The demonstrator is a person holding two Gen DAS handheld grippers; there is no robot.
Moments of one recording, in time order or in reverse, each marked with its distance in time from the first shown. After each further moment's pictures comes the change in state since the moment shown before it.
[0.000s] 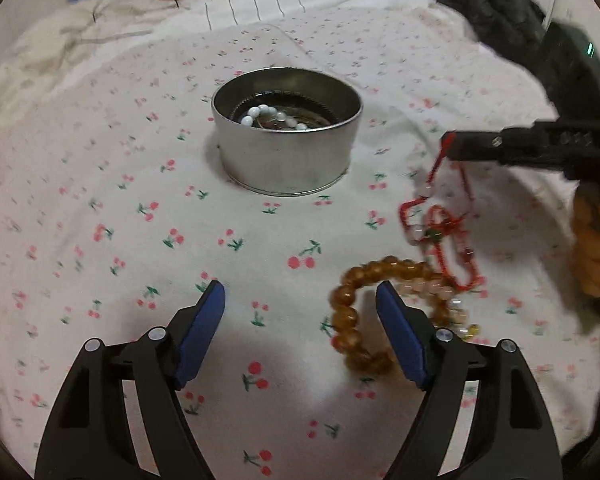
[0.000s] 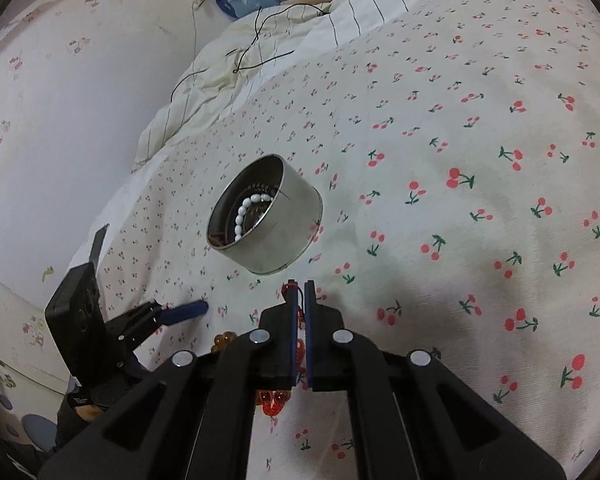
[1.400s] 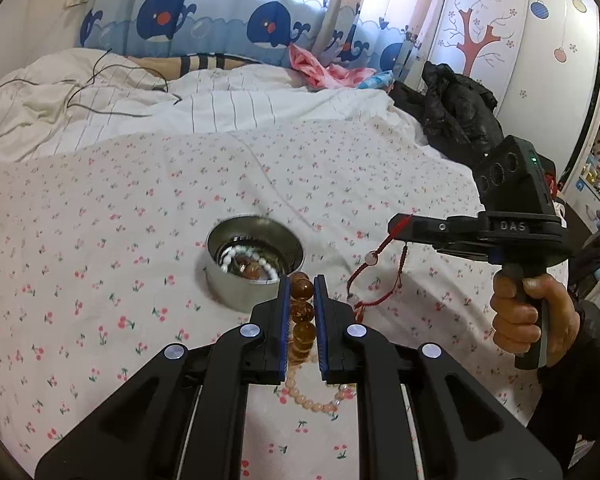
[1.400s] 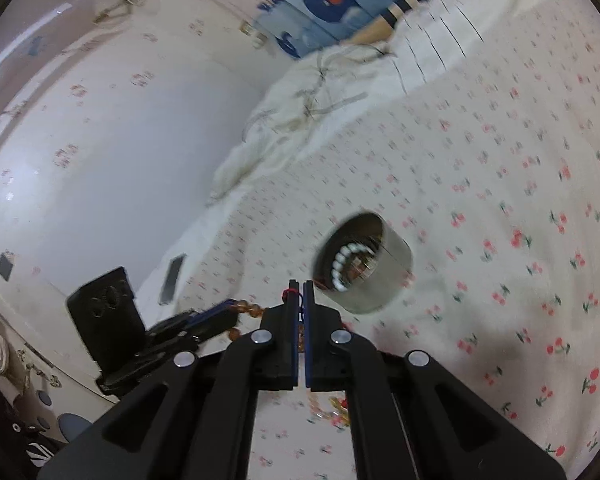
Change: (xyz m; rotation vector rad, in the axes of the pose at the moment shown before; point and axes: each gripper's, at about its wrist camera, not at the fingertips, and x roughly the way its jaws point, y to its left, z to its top) left arm -0.097 0.025 0.030 -0.086 -0.336 -0.231; right arm -0.050 0.034 0.014 -0.020 -0.152 0.267
